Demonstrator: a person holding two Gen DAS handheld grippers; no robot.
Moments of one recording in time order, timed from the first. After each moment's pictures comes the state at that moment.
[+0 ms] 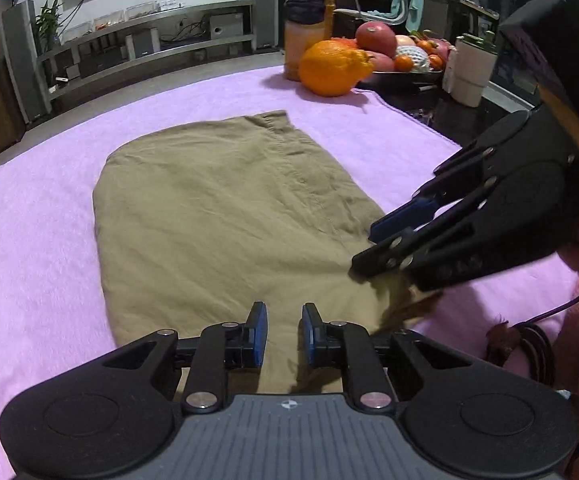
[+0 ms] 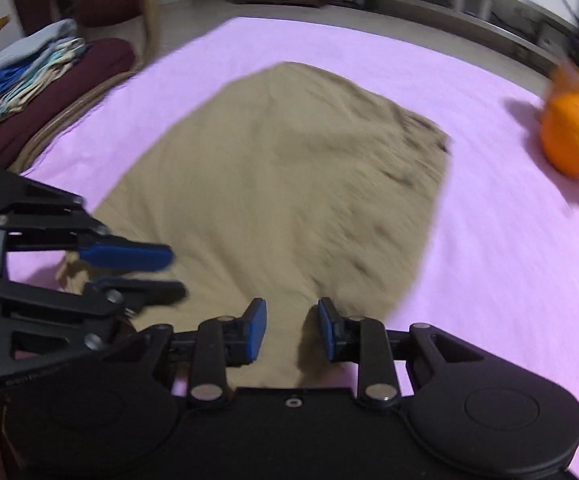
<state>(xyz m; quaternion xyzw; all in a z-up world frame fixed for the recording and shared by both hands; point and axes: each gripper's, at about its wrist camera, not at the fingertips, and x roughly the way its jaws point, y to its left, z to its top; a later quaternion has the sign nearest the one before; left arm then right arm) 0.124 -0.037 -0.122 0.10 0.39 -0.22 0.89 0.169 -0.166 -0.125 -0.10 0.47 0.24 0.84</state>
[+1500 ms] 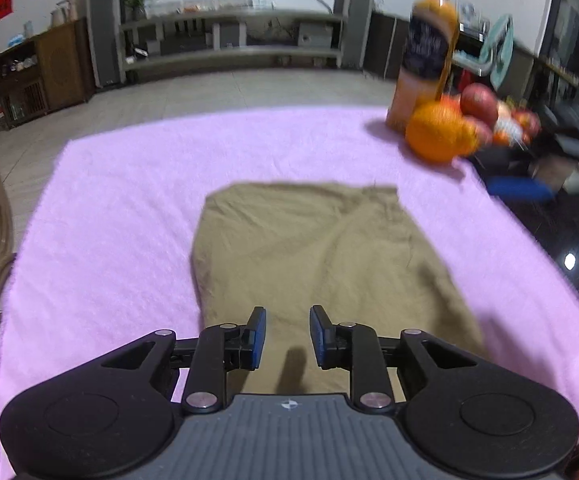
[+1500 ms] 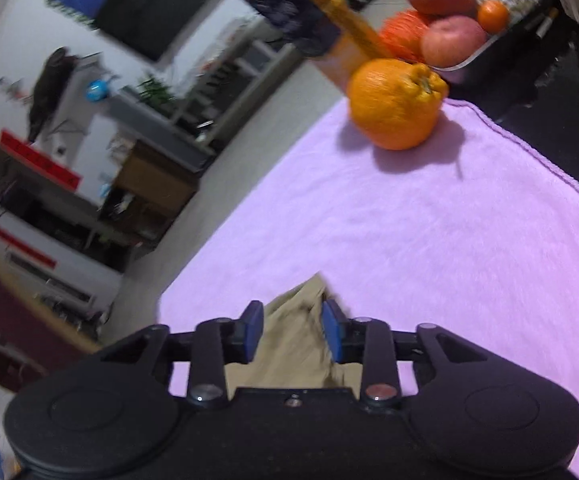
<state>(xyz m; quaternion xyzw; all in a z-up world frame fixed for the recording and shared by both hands) 0.179 0.010 -0.073 0.01 0.39 -0.12 0.92 0.213 -0.270 -0.081 0.40 0.37 0.10 0.84</state>
